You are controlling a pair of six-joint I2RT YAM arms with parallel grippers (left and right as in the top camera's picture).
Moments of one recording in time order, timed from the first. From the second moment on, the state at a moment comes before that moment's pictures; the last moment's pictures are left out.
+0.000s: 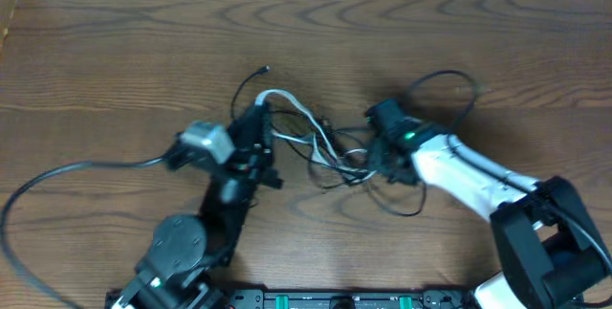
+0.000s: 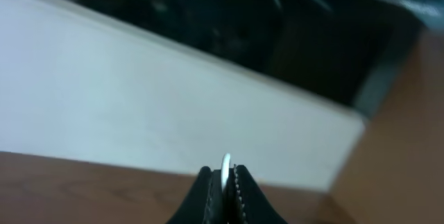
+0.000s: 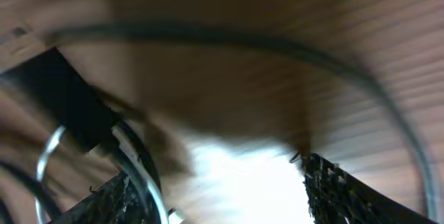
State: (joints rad) left arm -0.76 0.59 0.65 0.15 -0.48 -0.37; right arm 0.48 1.71 0.93 -0.61 0.05 0.87
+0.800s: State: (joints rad) left arm -0.76 0.57 0.65 0.11 -1.17 -0.32; right arm 0.08 1.60 0.97 -0.61 0.02 0.61
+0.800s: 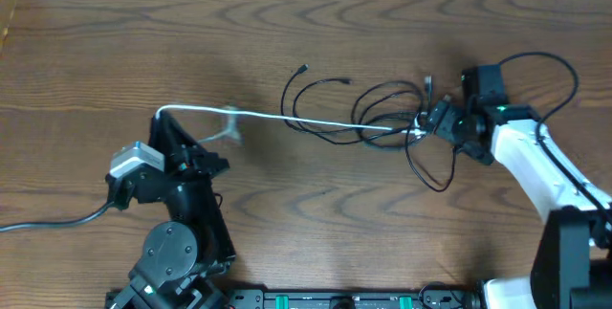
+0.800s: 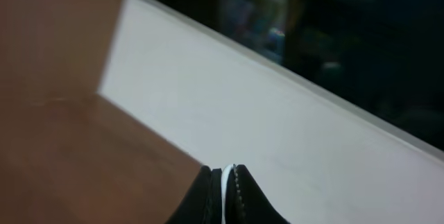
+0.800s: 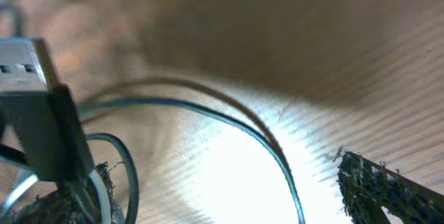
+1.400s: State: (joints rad) left arm -0.77 0.60 0.65 0.10 -1.44 -0.32; right arm -0.01 1.42 1.02 -0.46 -0.81 0.28
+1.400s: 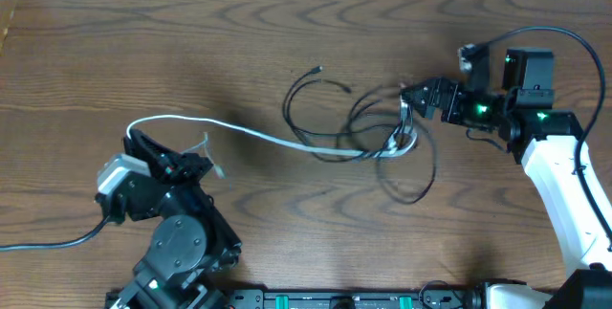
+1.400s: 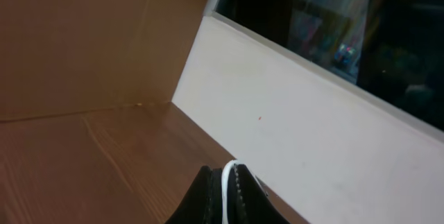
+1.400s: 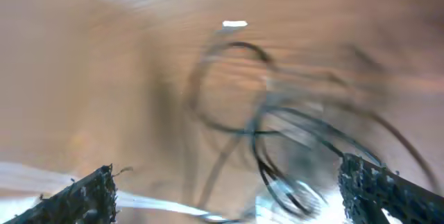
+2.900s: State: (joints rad) left arm -0.77 0.51 0.74 -0.02 -0.80 -0.67; right arm 0.48 1.42 1.02 -0.64 -0.34 0.26
